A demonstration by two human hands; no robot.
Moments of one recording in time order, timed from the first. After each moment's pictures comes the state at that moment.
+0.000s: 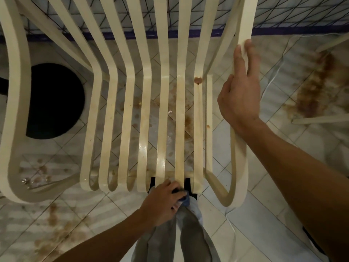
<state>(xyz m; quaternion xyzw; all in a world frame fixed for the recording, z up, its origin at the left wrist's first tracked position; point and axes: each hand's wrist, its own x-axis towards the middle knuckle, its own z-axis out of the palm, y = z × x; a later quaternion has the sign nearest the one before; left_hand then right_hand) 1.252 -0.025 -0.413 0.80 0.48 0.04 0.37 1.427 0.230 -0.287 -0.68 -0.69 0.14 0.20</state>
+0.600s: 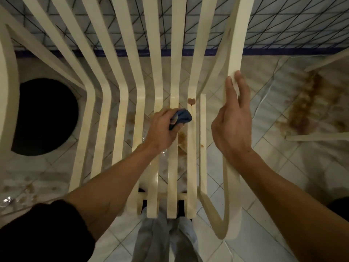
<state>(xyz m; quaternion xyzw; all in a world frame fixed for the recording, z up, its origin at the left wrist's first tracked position) 1.258 0.221 -0.402 0.65 0.65 0.24 0.31 1.434 0.234 -0.301 -0.65 -0.70 0.14 0.26</state>
